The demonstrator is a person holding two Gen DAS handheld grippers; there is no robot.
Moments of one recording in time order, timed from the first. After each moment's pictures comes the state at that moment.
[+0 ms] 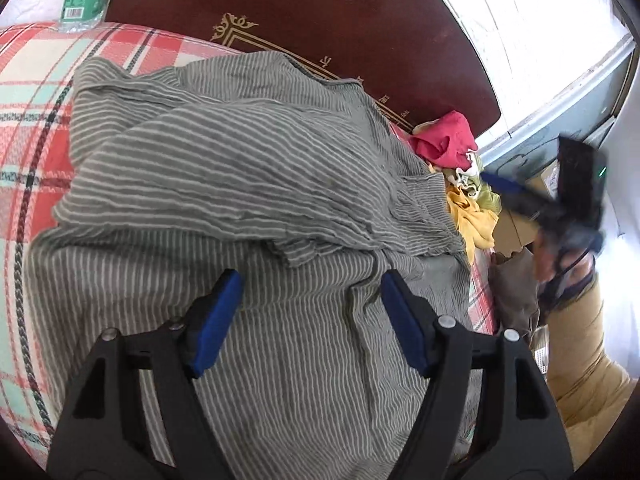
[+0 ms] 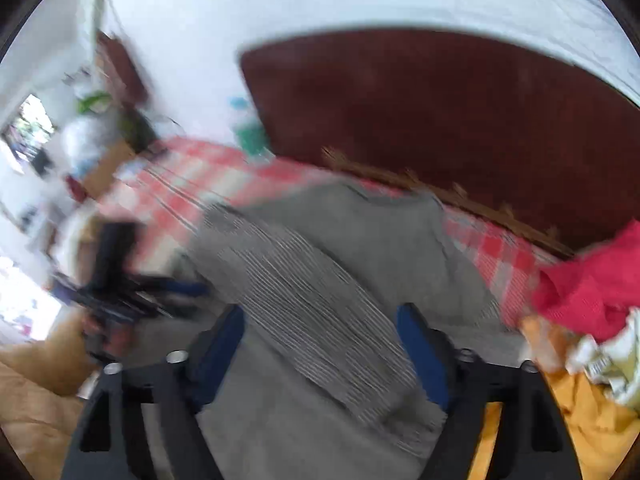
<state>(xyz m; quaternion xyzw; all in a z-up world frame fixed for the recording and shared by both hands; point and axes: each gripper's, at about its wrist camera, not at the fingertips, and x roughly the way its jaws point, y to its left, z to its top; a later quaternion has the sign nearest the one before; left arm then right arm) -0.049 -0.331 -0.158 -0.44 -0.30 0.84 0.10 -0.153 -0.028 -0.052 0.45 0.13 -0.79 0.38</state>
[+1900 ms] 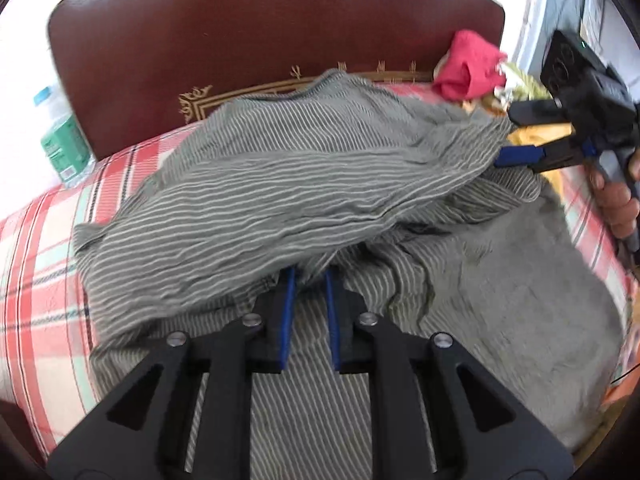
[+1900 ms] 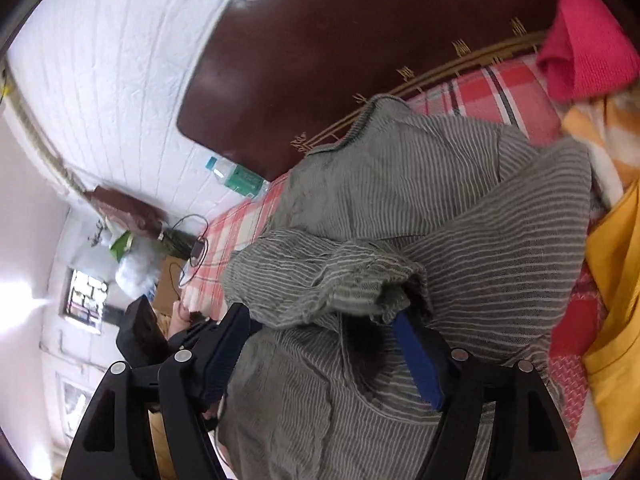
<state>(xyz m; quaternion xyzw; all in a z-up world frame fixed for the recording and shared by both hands) -0.086 -0.253 -0.141 -0.44 0.01 0.90 0.01 -0.186 0.032 -0.135 0.54 -0.24 -0.70 0.40</state>
